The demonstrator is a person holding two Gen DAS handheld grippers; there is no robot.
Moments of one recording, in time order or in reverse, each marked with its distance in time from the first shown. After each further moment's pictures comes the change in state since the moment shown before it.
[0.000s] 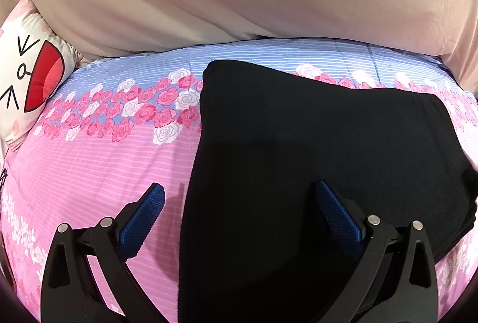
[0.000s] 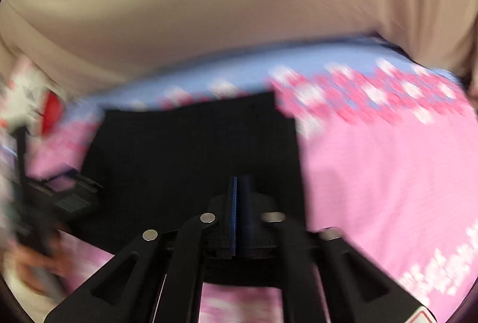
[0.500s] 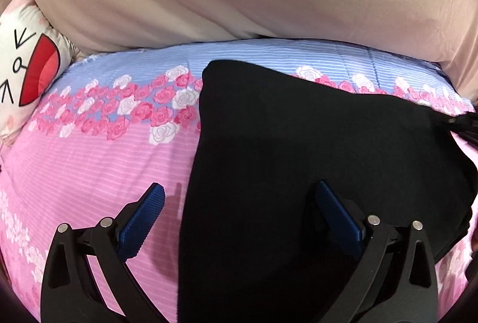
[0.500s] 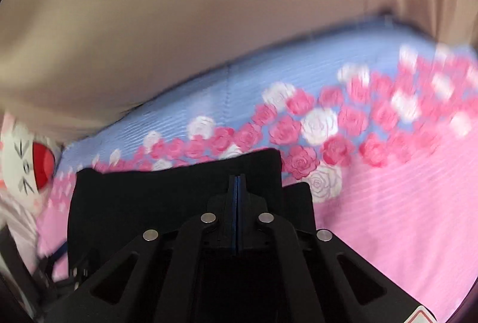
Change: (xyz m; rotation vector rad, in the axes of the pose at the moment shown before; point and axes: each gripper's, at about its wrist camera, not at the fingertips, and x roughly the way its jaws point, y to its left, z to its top) left arm 0.003 0.007 0.001 -0.021 0.006 -0.021; right arm 0.042 0.022 0.077 0.040 -0.002 0.022
